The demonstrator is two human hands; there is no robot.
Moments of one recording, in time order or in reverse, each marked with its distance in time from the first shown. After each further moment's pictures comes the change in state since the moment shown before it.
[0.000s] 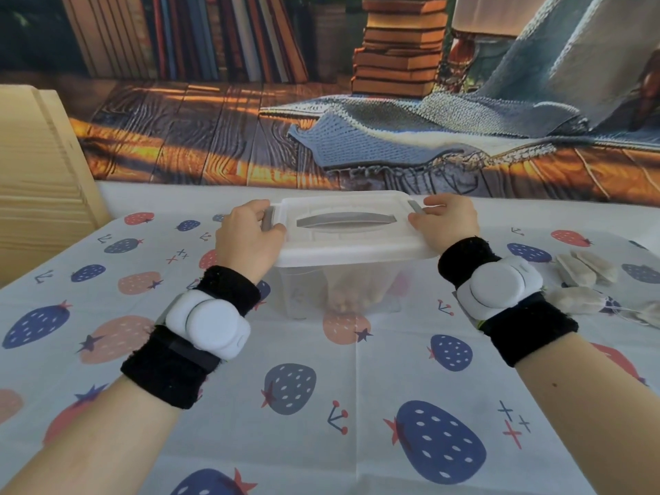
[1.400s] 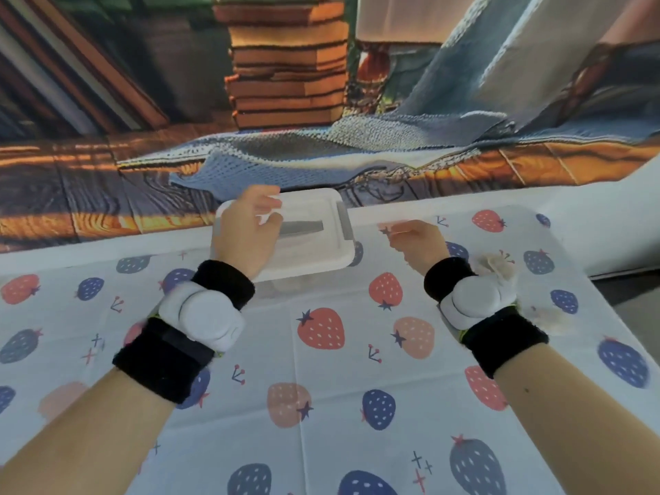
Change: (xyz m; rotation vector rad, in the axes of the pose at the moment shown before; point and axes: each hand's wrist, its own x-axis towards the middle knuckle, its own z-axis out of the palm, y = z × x) left_hand 0.158 0.132 0.093 -0.147 -0.518 -0.010; right_hand 0.136 0.003 -0.068 0.058 -0.198 0.490
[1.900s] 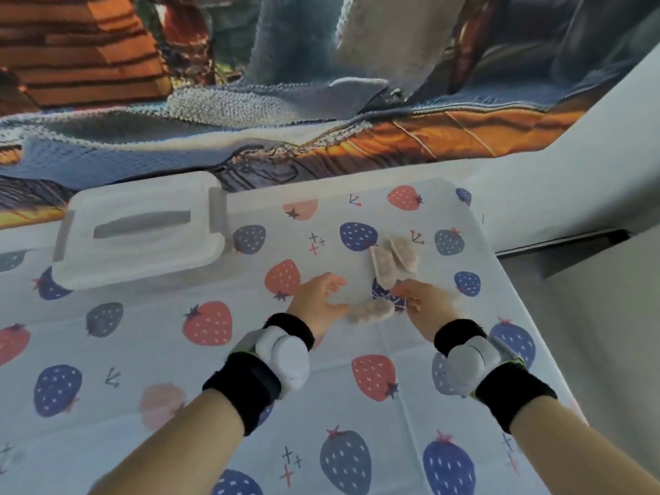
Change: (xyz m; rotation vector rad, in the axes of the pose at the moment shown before) left_hand -0.070 0.039 0.258 0.063 -0.632 -0.272; right_hand -0.005 0.172 -0.162 -0.463 -0.159 0.010
